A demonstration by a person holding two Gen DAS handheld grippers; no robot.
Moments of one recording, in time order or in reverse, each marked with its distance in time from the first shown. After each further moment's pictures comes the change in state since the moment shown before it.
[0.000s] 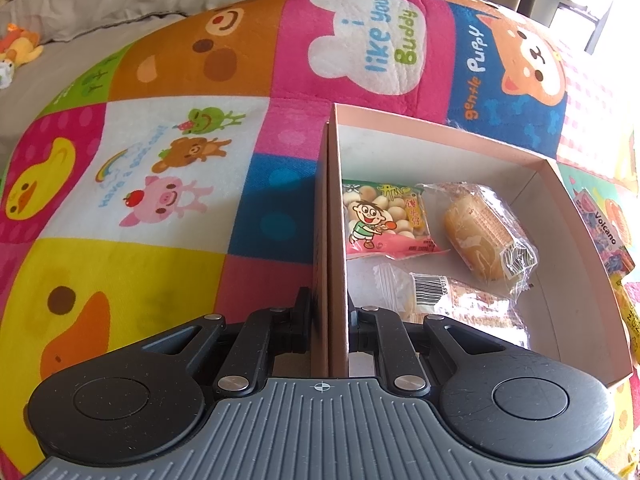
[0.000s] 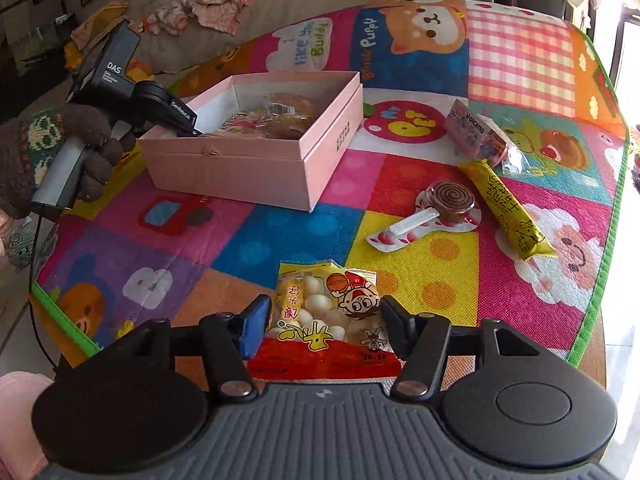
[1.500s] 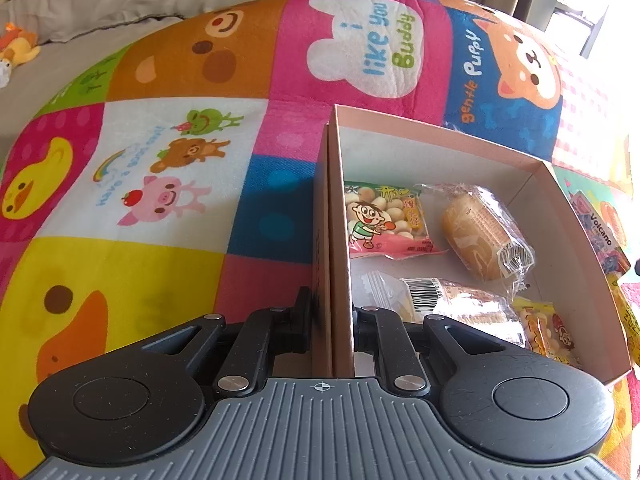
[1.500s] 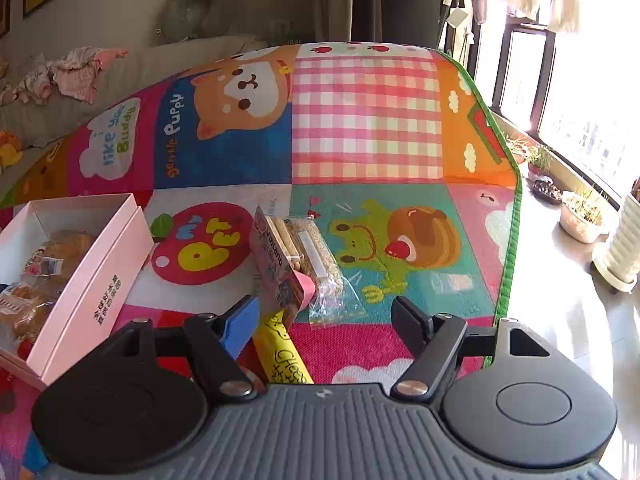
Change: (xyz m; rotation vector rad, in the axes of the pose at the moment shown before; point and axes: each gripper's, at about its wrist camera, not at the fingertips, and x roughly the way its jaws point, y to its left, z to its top) left arm 0.000 0.003 -0.003 -0.003 -0.015 -0.016; right arm 0.081 -0.147 0.103 0.123 -0.113 -0.373
